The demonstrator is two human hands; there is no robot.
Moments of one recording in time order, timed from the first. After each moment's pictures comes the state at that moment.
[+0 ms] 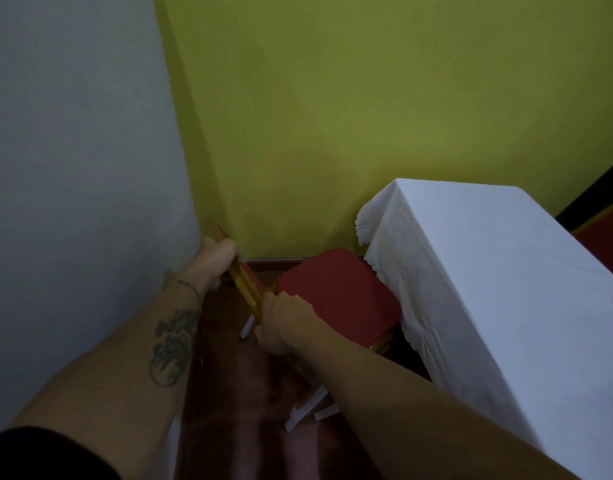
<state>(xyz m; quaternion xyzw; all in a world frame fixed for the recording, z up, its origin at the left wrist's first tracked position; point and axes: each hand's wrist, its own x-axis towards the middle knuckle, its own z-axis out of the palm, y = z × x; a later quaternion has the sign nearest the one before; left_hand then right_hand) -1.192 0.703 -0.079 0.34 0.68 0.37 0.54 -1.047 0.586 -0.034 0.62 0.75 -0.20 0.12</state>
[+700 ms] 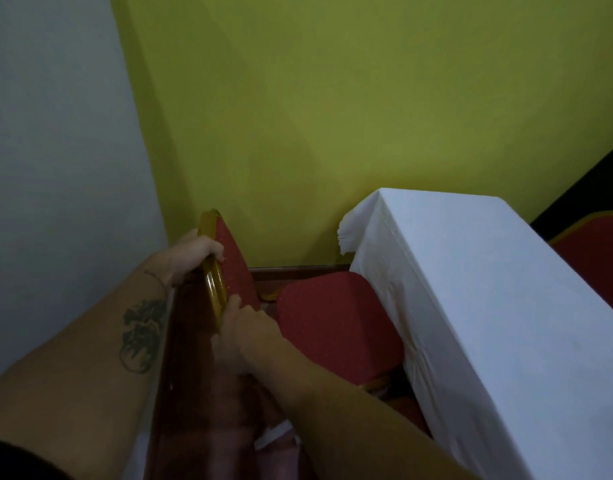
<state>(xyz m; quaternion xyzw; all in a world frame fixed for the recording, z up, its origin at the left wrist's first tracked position) -1.188 0.772 -0.059 0.45 0.62 0.28 0.58 -1.066 0.640 -0.055 0.64 0.72 -0.25 0.04</state>
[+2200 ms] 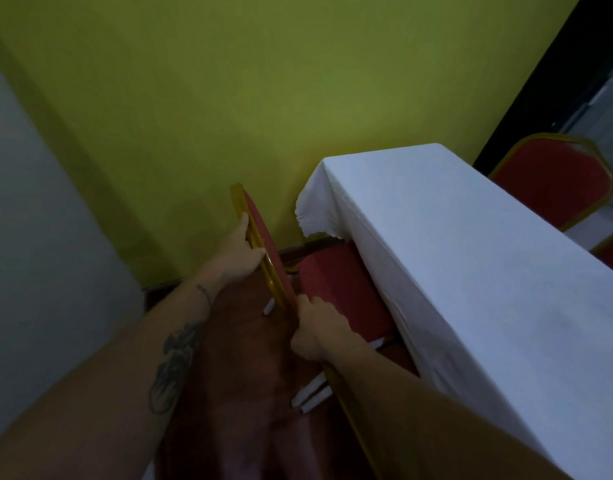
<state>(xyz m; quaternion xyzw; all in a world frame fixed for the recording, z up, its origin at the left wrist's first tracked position) -1.036 0.746 -0.060 0.65 0.53 0.21 0.50 -0.907 0.595 -0.068 0.77 0.57 -0.30 0.03</state>
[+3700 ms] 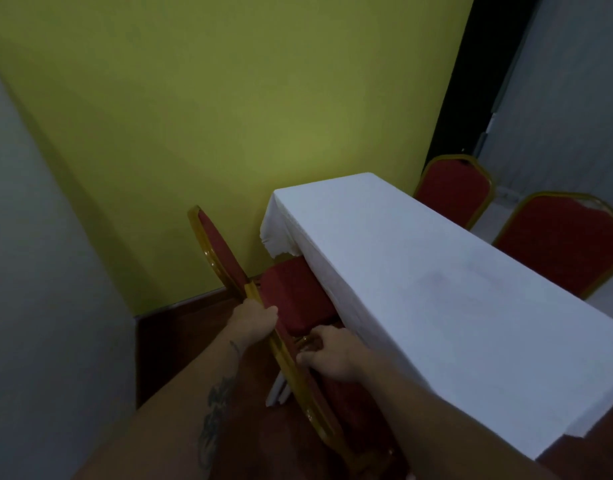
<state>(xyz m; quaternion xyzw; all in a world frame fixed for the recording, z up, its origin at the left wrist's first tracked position) -0.950 0.433 -0.052 0.67 0.61 0.07 0.42 -0.799 0.285 -0.023 0.76 0.52 -0.37 -0.11</state>
